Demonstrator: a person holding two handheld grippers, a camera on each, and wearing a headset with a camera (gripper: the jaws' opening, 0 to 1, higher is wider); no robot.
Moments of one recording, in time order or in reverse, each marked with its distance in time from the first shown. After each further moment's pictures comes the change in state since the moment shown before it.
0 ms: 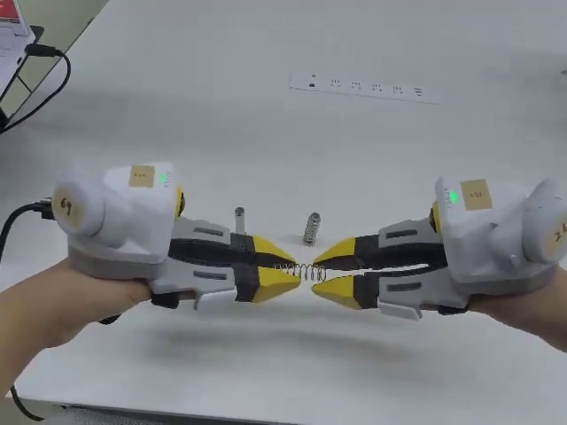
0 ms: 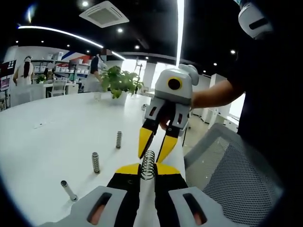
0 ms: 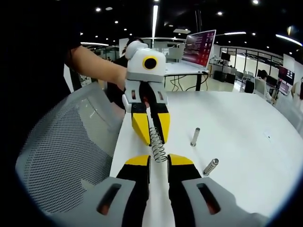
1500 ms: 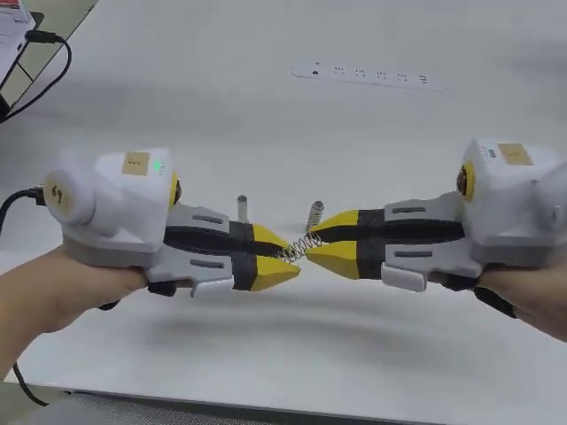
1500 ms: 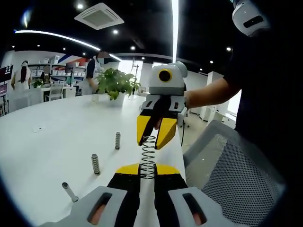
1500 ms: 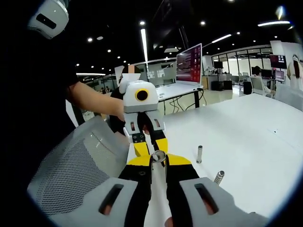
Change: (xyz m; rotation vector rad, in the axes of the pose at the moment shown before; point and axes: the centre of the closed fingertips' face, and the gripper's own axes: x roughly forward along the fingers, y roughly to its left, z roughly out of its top) left arm -0.002 -0.004 -0.001 0.041 -0.002 -0.015; right arm -0.003 0.001 0.042 0.151 -0.222 0.032
